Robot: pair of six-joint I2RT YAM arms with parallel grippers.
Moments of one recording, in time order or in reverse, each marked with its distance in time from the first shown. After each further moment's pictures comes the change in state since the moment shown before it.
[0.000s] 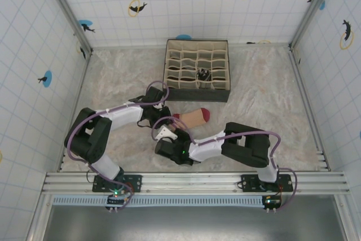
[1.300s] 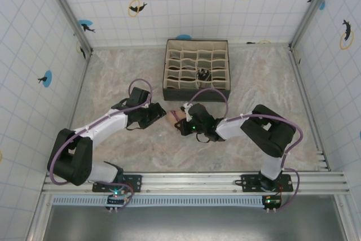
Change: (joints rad) left arm 0.106 -0.253 -0.114 0.009 -0.081 -0.041; right arm -0.453 -0.164 -0.298 0.484 -1.078 0.529
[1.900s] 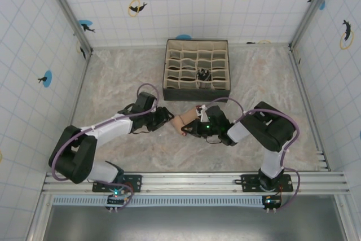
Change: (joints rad) left arm -0.100 0.040 -0.076 0.203 0.069 -0.058; right arm -0.140 0.038 -0.204 0.378 -0.322 0.499
